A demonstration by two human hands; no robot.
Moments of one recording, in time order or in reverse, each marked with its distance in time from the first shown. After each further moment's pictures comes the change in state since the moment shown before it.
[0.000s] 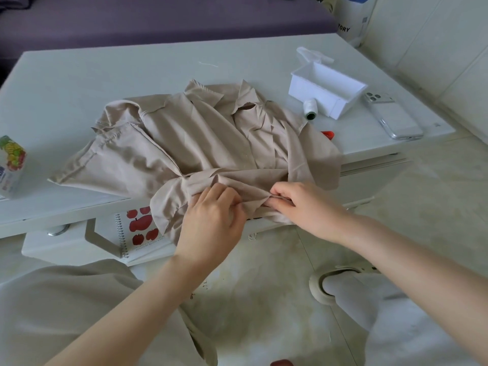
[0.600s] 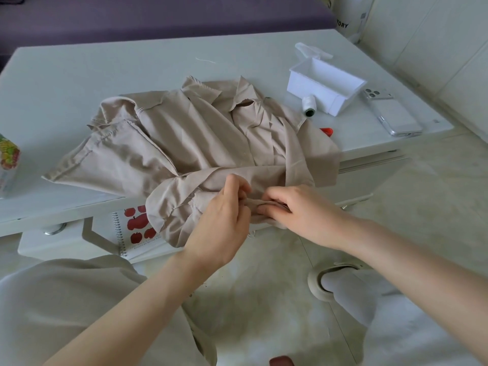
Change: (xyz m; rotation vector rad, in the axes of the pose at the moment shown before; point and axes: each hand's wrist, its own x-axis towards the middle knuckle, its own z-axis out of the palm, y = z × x) left_hand 0.004 0.018 -0.005 -0.373 -0.165 -0.058; right_hand -0.009 -0.008 0.002 0.045 -0.042 -0.066
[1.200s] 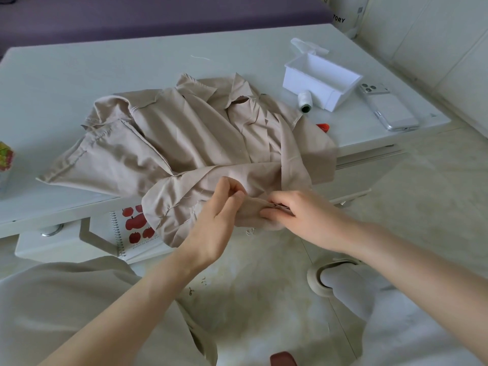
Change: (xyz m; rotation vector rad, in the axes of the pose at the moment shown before) left_hand -0.001 0.011 -0.007 -0.423 -0.076 -0.358; right_hand -0.009 0.006 0.002 0.040 -0.010 0.032
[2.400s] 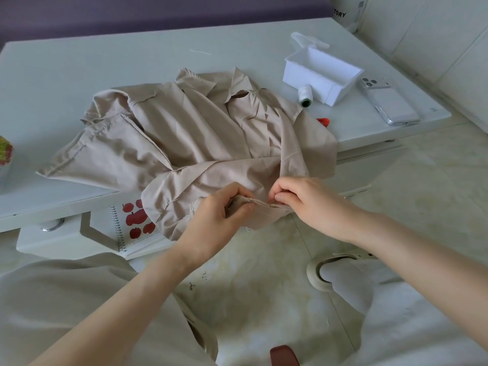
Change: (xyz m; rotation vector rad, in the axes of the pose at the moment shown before) left_hand -0.004 -0.013 -0.006 0.123 -0.085 0.109; right_hand 0.000 0.002 -0.008 0.052 0.005 0.066
